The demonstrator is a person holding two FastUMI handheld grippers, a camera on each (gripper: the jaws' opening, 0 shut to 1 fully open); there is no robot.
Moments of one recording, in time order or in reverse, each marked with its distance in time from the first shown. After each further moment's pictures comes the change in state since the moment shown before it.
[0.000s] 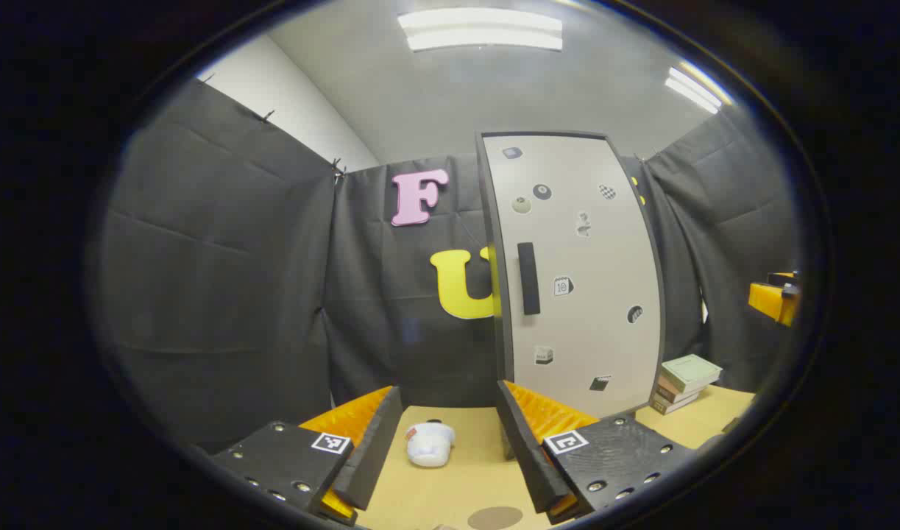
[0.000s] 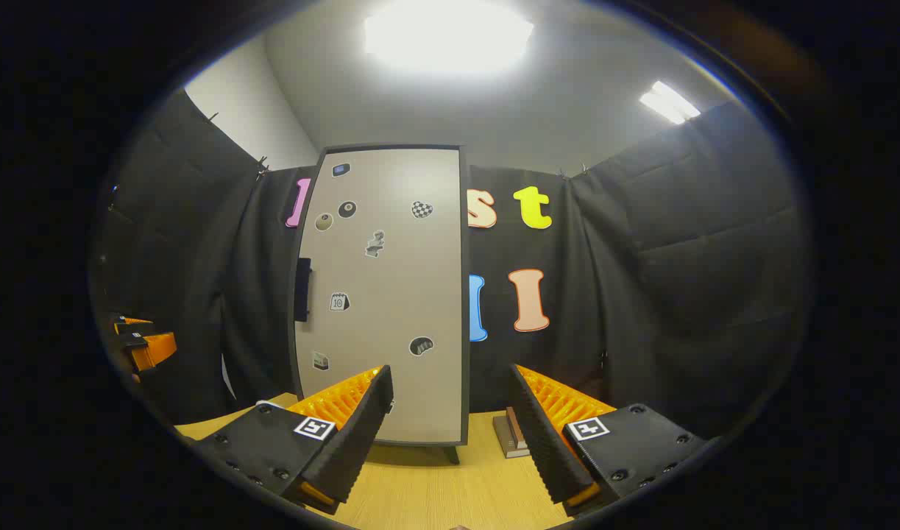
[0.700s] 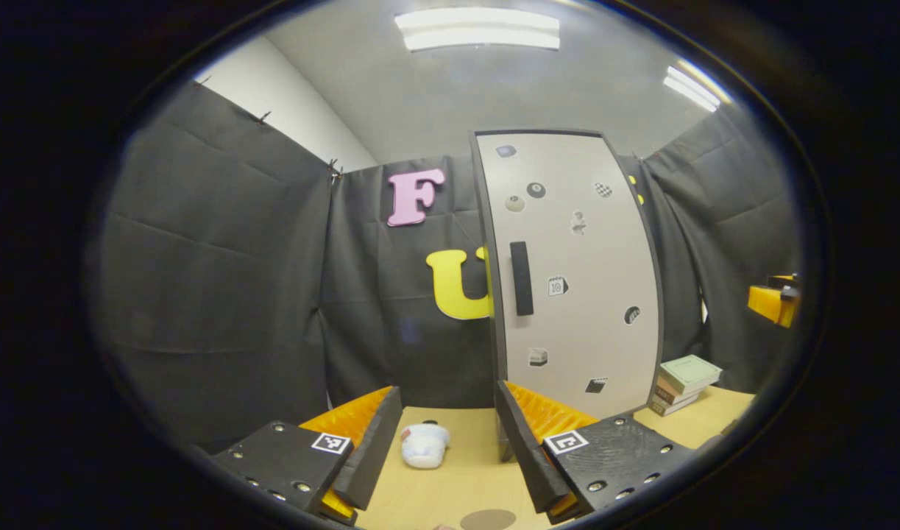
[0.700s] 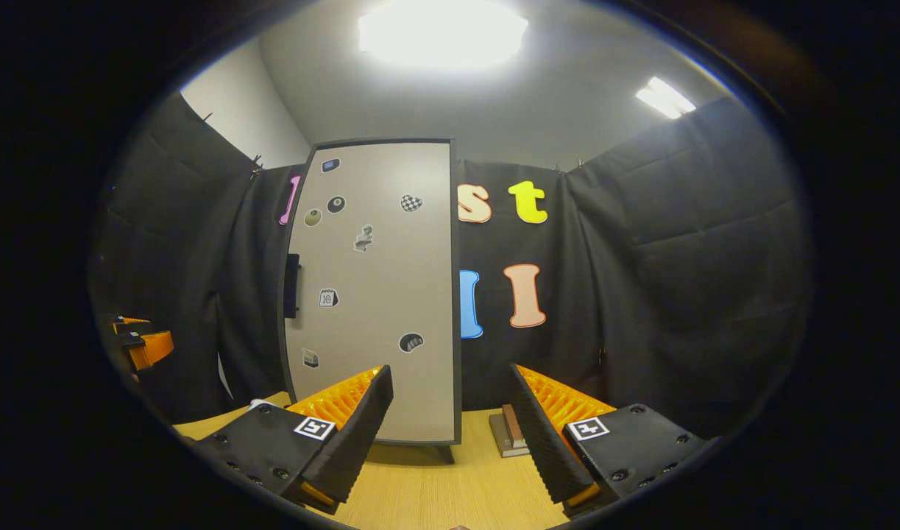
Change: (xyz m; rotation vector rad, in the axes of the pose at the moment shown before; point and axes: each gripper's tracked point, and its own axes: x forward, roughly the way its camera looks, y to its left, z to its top) left arm 0.006 -0.018 -0.004 0.001 0.003 0.002; right arm 0.010 -0.015 -0.008 0.009 0.013 -0.001
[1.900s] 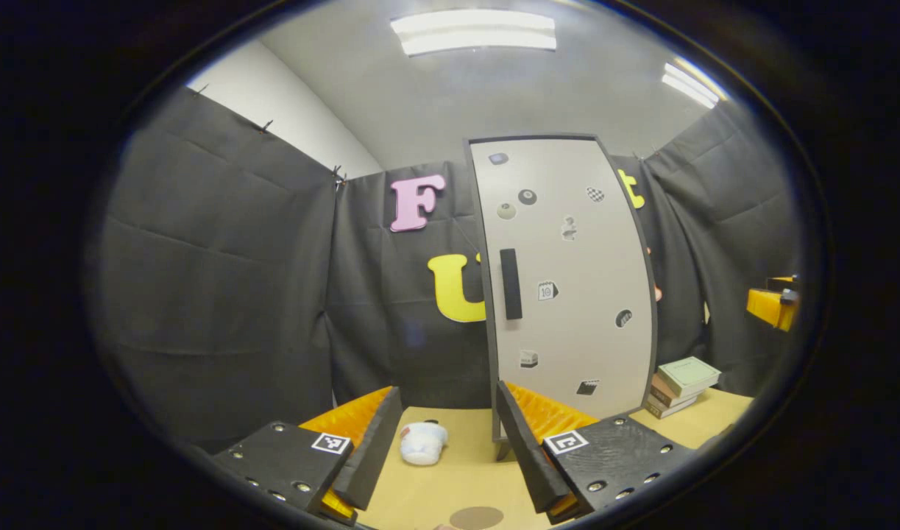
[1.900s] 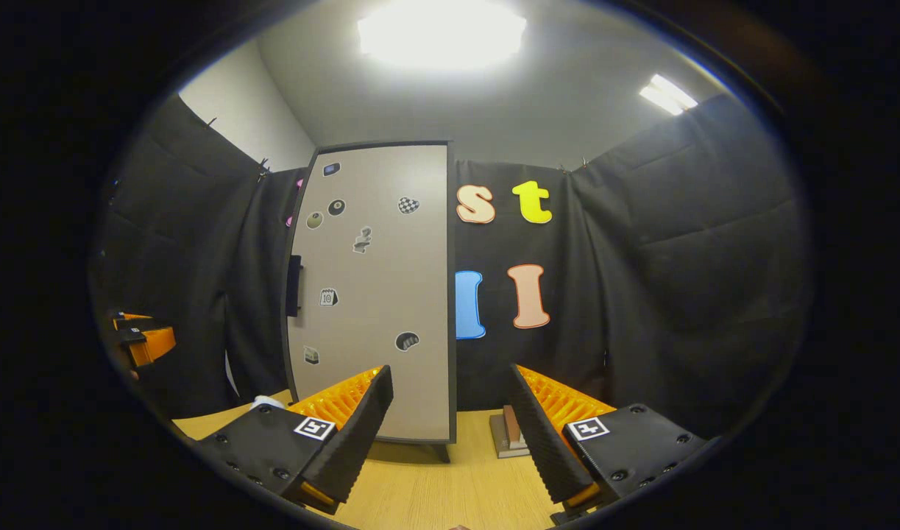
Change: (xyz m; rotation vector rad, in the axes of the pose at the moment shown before) left arm -0.030 -0.027 0.008 0.011 -0.005 0.044; right arm -0.005 -0.028 0.002 0.007 -0.011 0.045
